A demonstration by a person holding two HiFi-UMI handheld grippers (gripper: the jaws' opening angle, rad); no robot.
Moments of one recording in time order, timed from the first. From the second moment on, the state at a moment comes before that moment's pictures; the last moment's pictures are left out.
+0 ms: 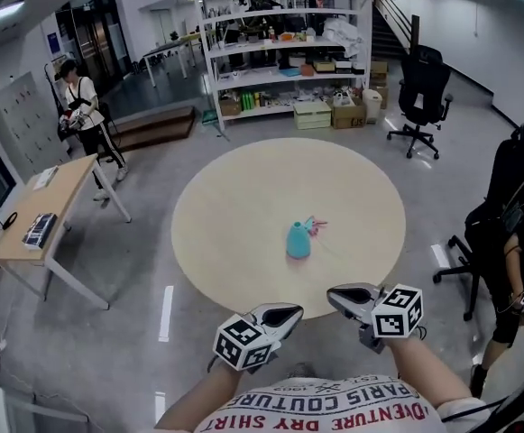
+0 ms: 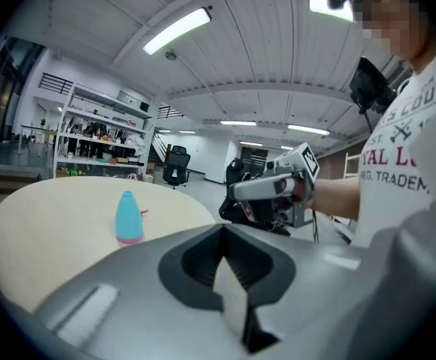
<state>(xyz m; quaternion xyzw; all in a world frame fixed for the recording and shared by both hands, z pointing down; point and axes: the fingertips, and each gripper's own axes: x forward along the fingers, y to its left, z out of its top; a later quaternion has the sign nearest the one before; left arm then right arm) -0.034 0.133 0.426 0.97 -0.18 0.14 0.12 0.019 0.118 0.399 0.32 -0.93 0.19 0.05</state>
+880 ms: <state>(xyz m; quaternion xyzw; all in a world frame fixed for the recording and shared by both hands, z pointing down) 0.014 0.502 0.391 0.97 -0.18 0.14 0.11 0.054 0.505 0.394 0.32 -0.93 0.16 0.06</state>
